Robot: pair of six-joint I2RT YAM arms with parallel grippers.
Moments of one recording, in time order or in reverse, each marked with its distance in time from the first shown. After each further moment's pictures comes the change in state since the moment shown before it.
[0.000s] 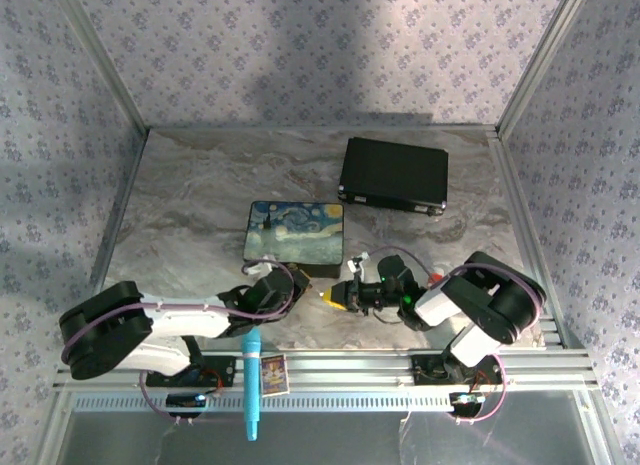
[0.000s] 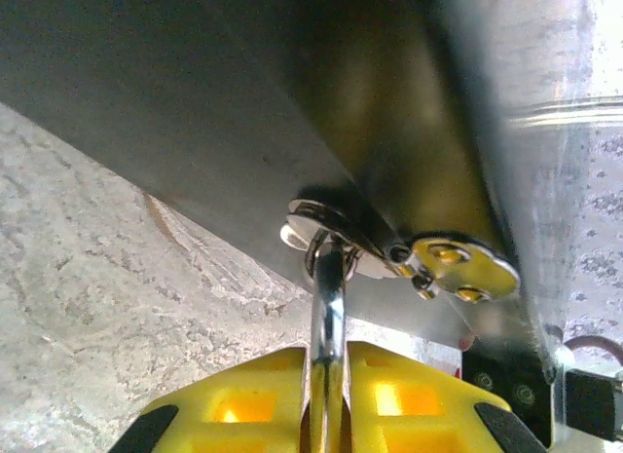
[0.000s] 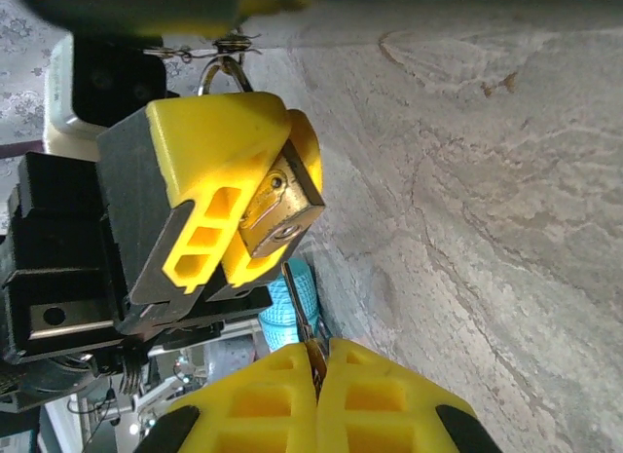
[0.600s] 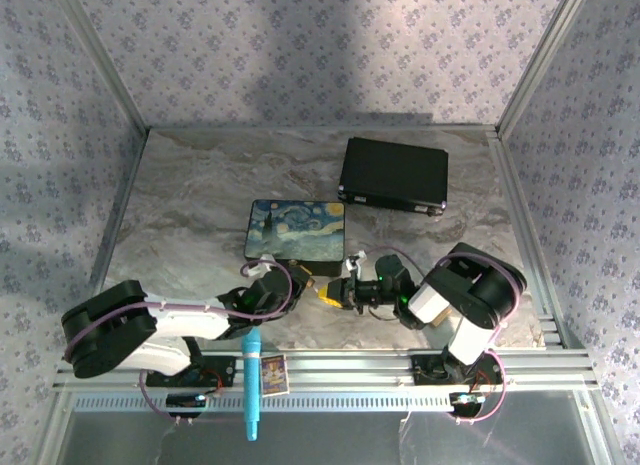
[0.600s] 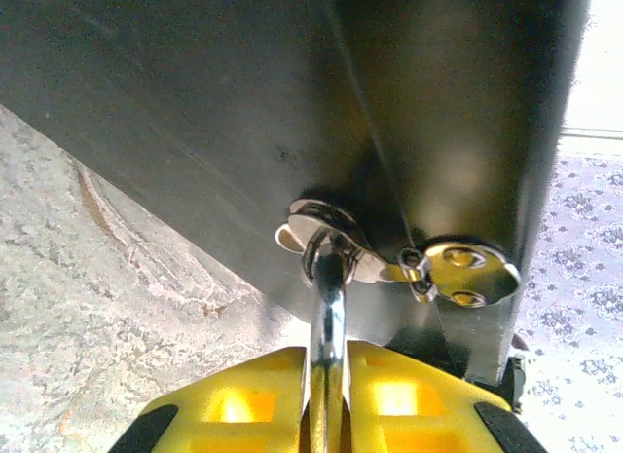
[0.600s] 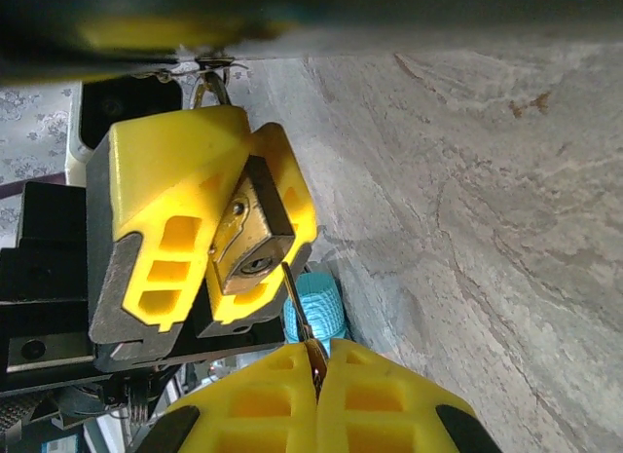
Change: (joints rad) left arm 0.003 0.013 -0.029 0.143 -0.008 -0.072; right arm 0.000 0.121 0.025 0.156 -0.010 0.105
